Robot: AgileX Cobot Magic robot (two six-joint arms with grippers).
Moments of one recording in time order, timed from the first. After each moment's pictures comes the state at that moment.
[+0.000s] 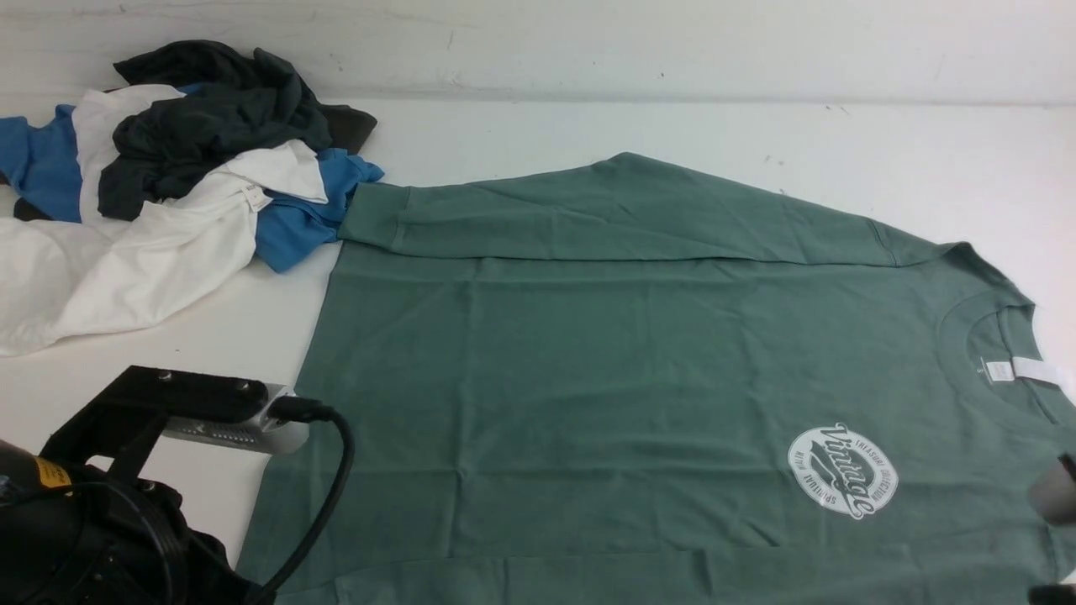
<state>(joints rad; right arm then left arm) 0.72 0.81 -0.59 0.19 0.87 0.50 -0.21 1.08 -0.66 -0.37 0.97 0.23</state>
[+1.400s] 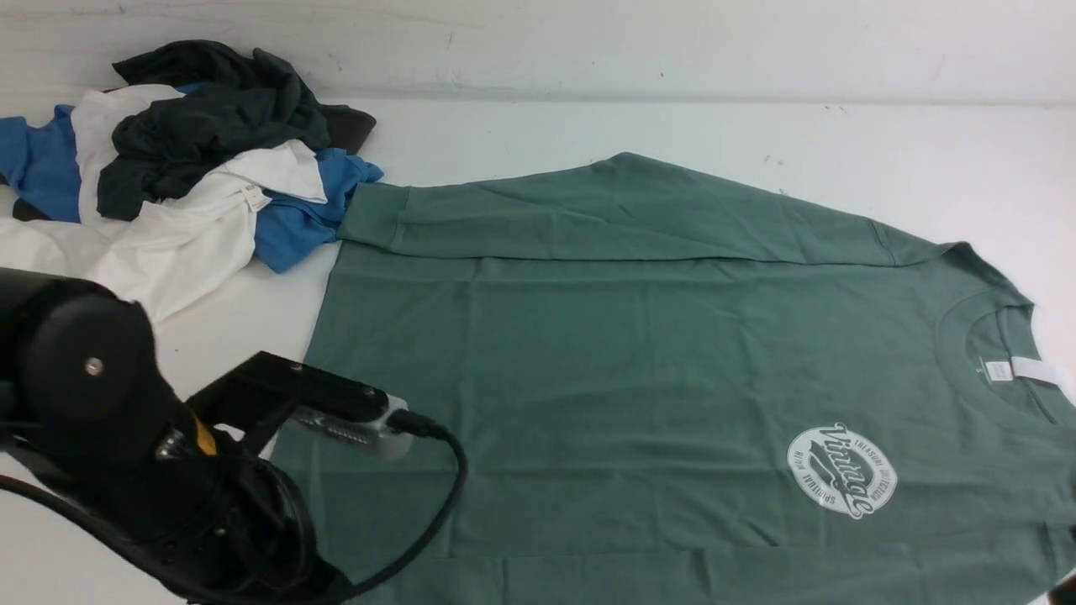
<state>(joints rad) -0.22 1.05 -0.67 0.44 1.24 -0.31 -0.41 1.33 -0.80 -0.16 0.98 0.09</state>
